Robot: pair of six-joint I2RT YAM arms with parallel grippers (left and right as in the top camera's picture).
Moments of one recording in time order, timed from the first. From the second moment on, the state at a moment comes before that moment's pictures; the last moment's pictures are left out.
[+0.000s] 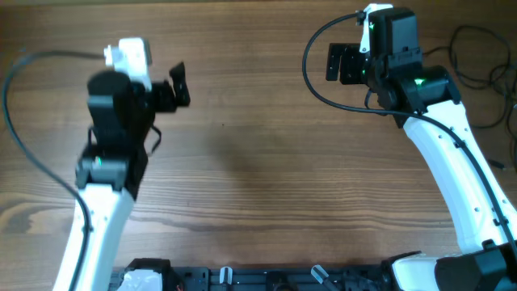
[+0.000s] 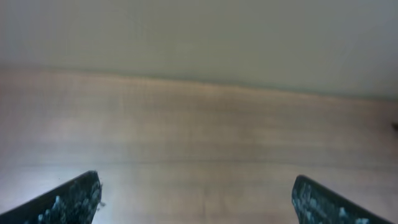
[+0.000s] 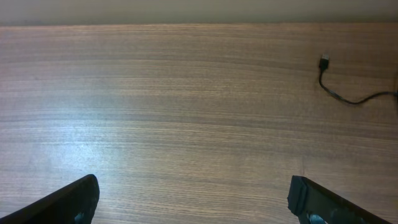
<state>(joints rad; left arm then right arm) -0.06 1.12 0.90 -0.18 0.02 -0.14 0.26 1.54 1.47 -0.71 0.11 0.18</state>
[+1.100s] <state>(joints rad) -0.06 0.30 0.29 -0.07 -0.02 -0.28 0.26 1.54 1.47 -0.71 0.11 0.19</state>
